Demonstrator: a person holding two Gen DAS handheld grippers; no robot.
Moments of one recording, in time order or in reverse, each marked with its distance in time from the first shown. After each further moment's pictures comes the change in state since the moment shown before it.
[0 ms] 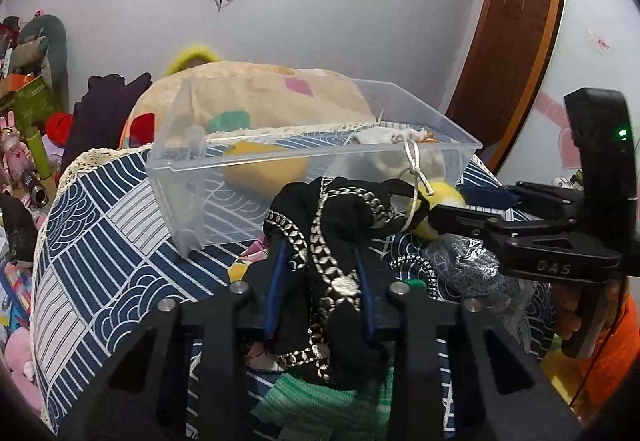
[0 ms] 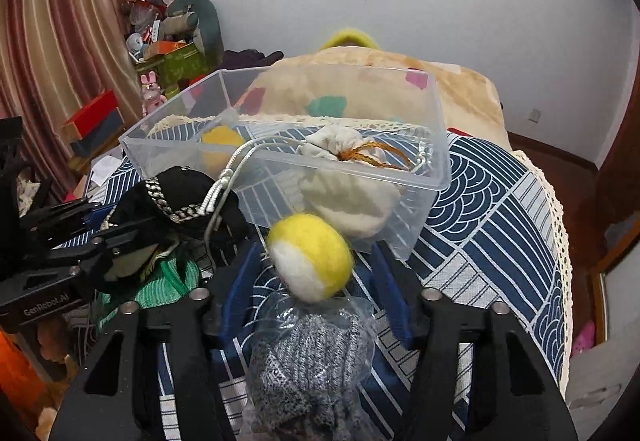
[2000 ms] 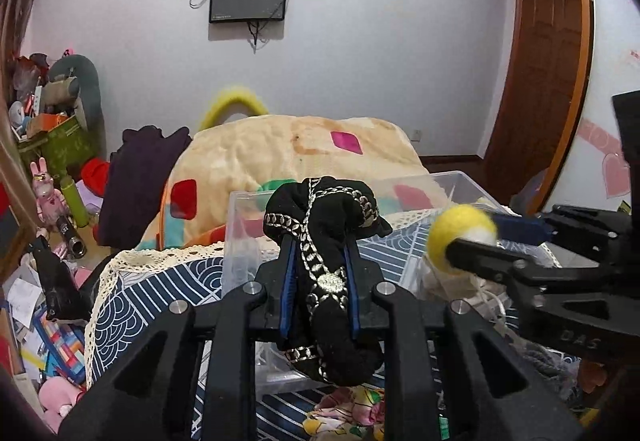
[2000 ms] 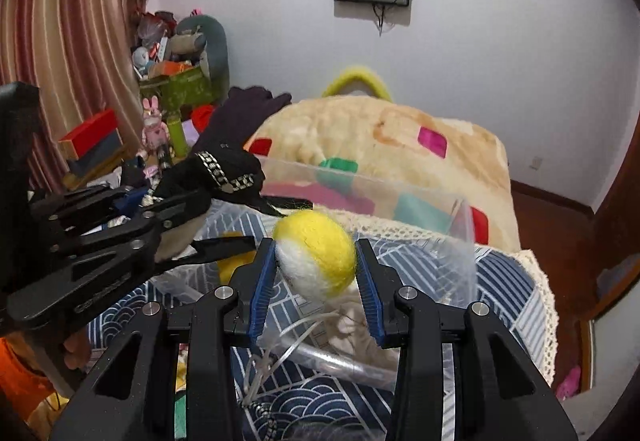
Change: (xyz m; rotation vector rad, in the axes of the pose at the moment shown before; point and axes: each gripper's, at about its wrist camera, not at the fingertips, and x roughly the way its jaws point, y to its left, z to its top) left arm 0.016 0.022 0.085 0.021 -0.126 0.174; right arm 0.015 0.025 0.071 -0.071 -0.092 -0.029
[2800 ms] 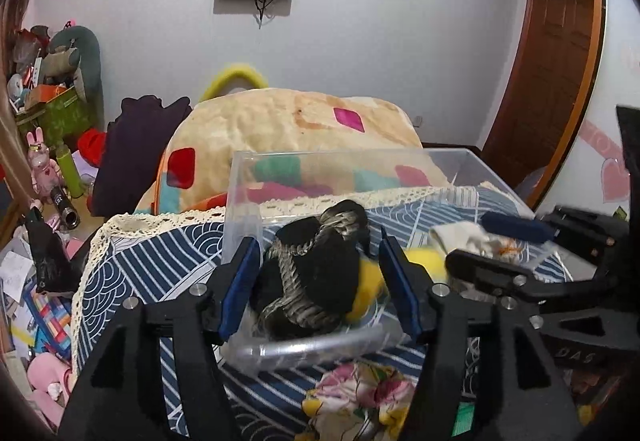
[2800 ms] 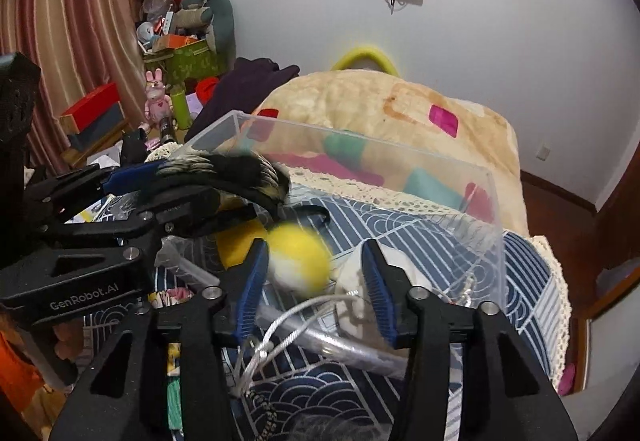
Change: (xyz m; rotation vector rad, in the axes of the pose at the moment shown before) left arm 0.010 0.010 -0.013 -0.056 0.078 -0.019; right arm 0.002 0.004 -0.010 -0.047 0.064 0.005
